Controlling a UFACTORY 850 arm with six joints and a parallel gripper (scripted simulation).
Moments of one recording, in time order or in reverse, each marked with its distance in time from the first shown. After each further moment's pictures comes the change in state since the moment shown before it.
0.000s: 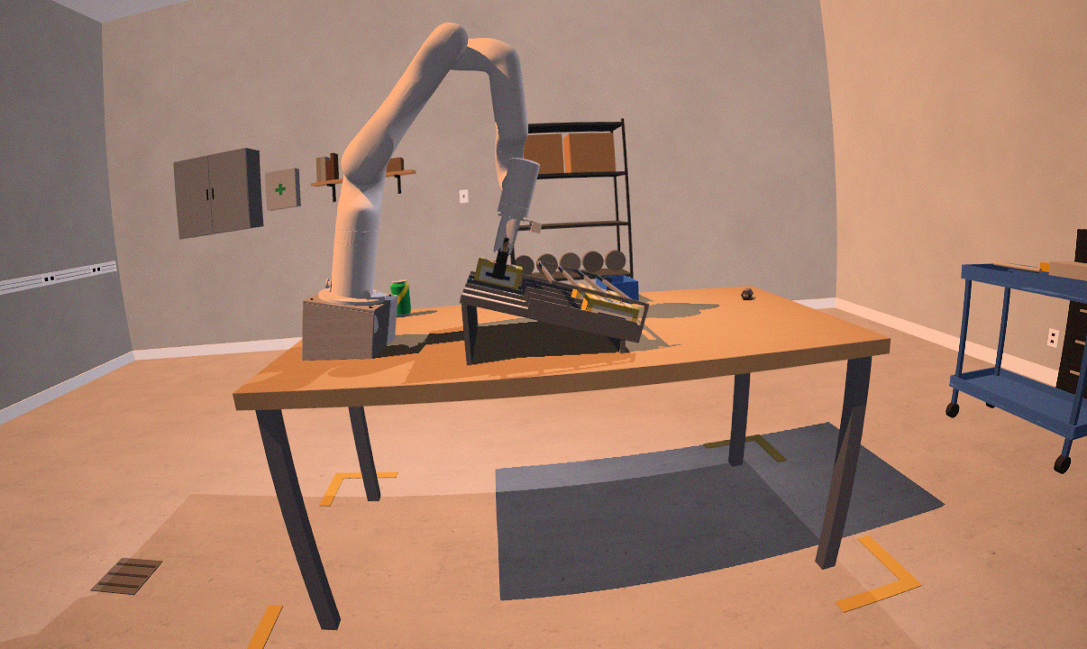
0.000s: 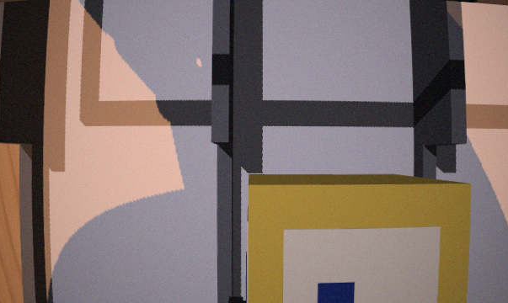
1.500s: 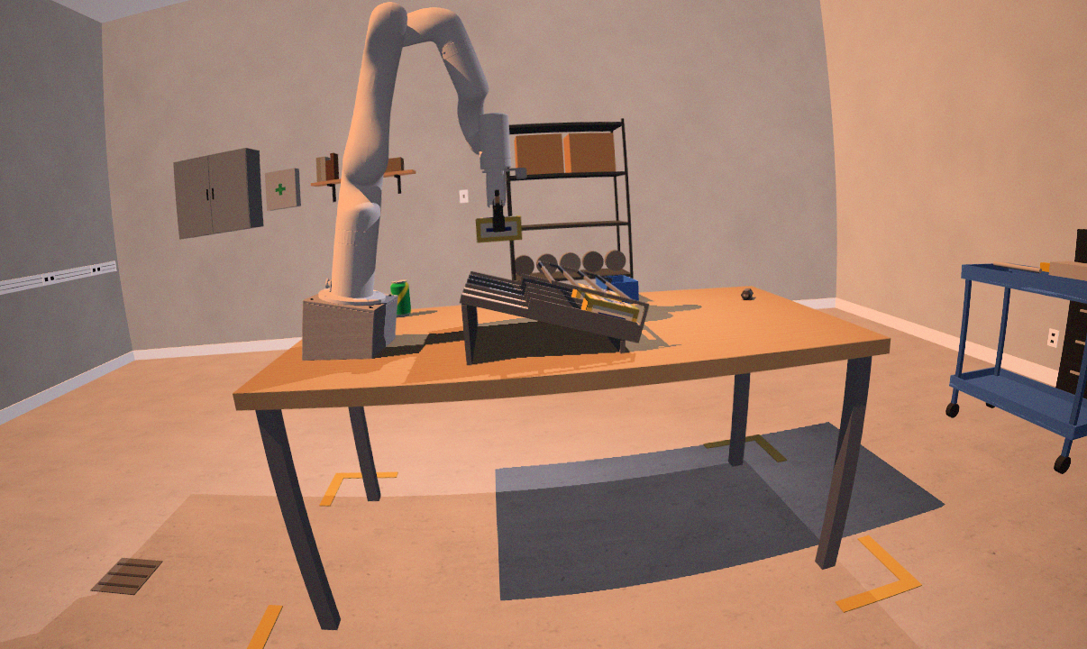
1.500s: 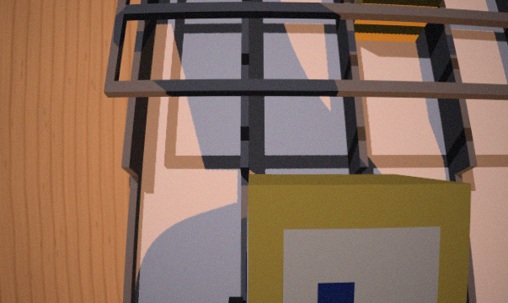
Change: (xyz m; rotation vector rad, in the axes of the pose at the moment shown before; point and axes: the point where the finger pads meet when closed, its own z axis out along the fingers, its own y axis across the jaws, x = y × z) arm -0.028 -0.006 -0.123 0.005 0.291 0.004
